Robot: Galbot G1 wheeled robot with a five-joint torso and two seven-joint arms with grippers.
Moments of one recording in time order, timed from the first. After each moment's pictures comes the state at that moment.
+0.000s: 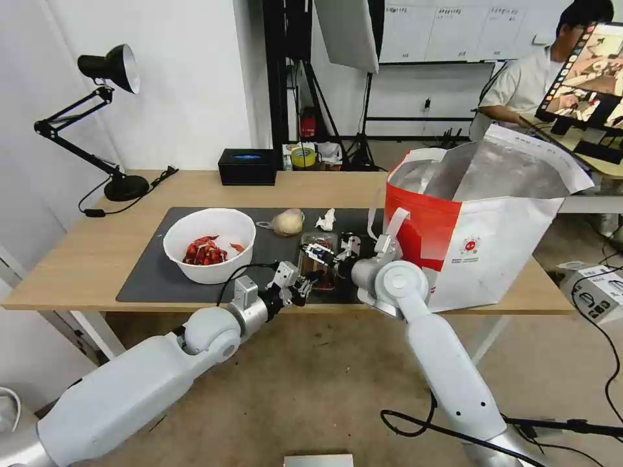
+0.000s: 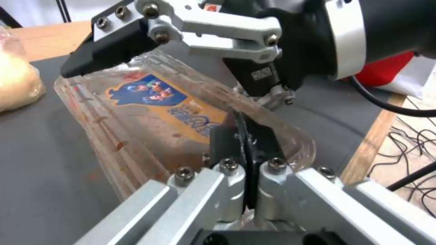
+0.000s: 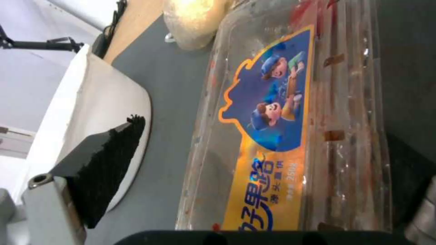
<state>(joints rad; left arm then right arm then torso) 0.62 -0.82 0.39 -1.74 -0.81 0.06 0.06 -0.73 1.36 0.16 1.65 1.36 -0.69 0.50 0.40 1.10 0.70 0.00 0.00</state>
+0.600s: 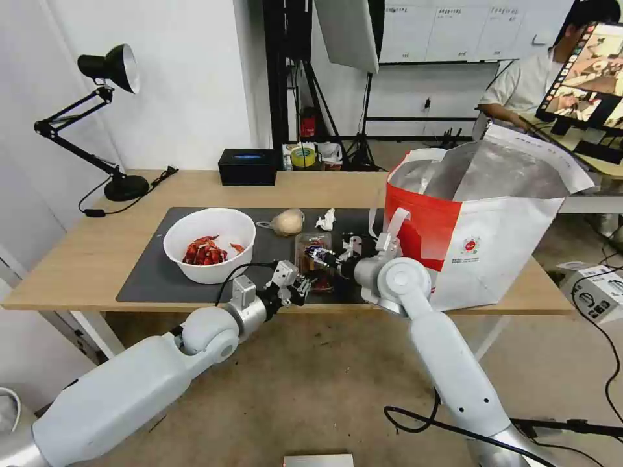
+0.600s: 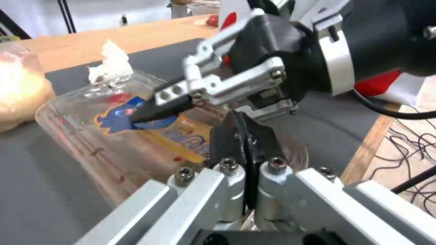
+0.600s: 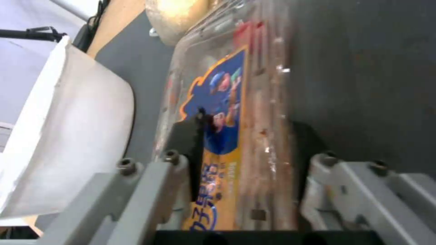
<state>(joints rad) 0.63 -0.79 0.37 -1.77 -0.81 0.05 0.06 -0.72 1.35 0.16 1.64 1.36 -0.72 0.52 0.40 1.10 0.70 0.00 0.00</state>
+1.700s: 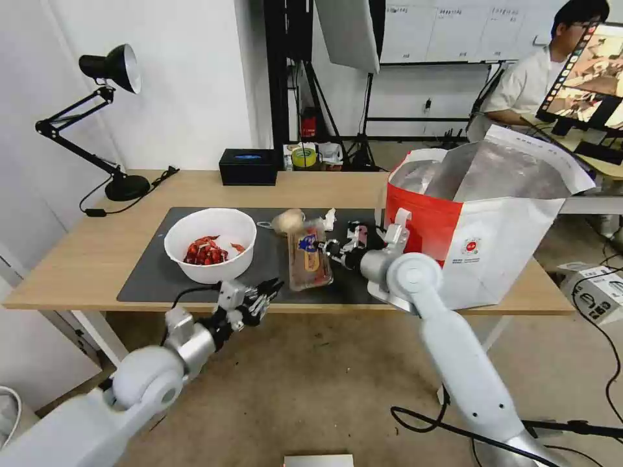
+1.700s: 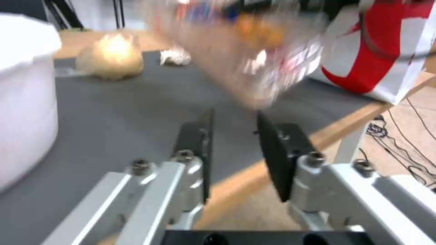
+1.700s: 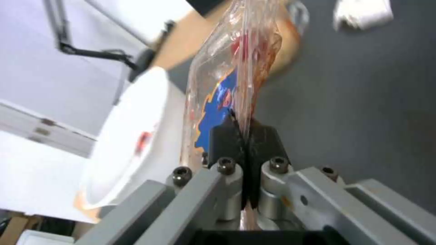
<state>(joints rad) 1.25 -0.71 -0.16 -2.01 -0.76 -0.02 0.11 -0.73 1.29 0.19 1.82 1.40 -0.70 0.47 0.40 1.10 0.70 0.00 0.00</state>
